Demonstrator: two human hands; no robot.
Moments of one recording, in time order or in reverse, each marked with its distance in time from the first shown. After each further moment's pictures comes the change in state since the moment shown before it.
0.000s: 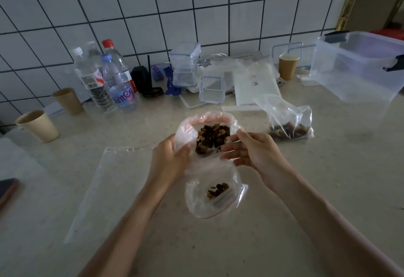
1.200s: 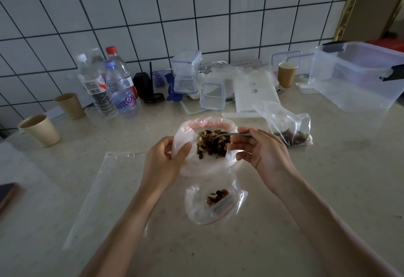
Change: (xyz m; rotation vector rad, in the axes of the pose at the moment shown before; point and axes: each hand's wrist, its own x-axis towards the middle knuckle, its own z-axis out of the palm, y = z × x) left_hand -0.004 0.008 -0.016 -0.048 0.043 0.009; right_hand 0.006 -0.005 -0.009 0.366 0.017 -0.153
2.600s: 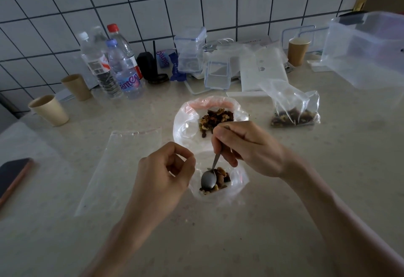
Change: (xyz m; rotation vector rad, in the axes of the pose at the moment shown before) left_hand -0.093 0.027 -0.022 0.169 -0.059 0.159; right_hand -0.034 -0.010 0.015 -0.749 -0.723 -0.288
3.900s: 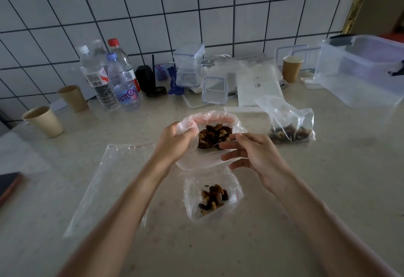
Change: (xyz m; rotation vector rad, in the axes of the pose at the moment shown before) left_hand 0.128 -0.034 0.039 -0.207 -0.084 -0.282; right_hand 0.013 0.031 -0.007 0.445 0.550 0.515
